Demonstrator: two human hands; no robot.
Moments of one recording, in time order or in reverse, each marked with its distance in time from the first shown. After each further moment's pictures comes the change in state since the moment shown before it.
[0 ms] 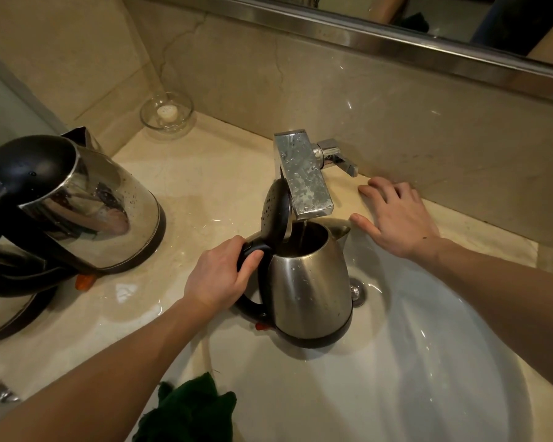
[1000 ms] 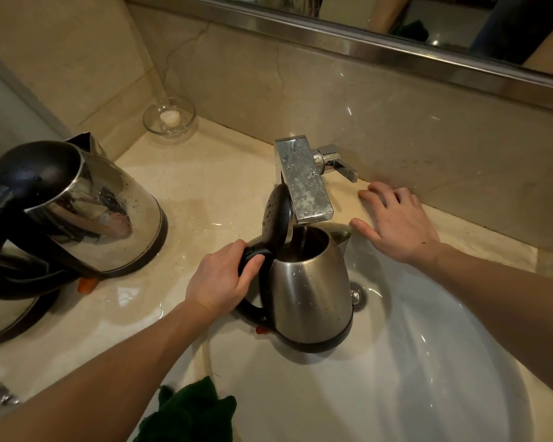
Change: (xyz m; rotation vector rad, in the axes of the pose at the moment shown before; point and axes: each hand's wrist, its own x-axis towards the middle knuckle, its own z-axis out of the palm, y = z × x) left_hand 0.000 0.005 -0.002 -0.004 -0.016 0.004; right_hand -0.001 -0.002 -0.005 0.013 -0.006 0.002
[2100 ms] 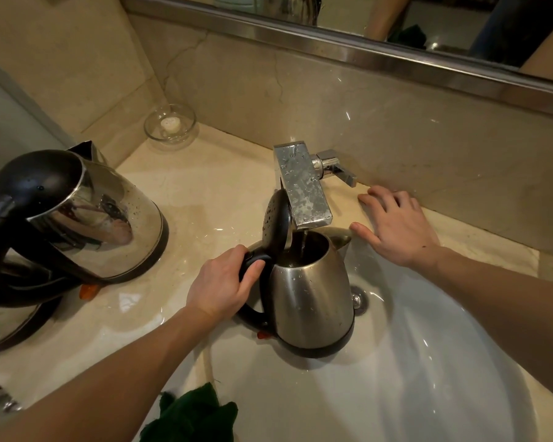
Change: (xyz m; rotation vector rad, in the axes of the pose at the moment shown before) left_hand 0.000 0.000 0.000 0.016 0.001 0.004; right_hand 0.000 0.001 0.001 -0.010 -0.004 0.001
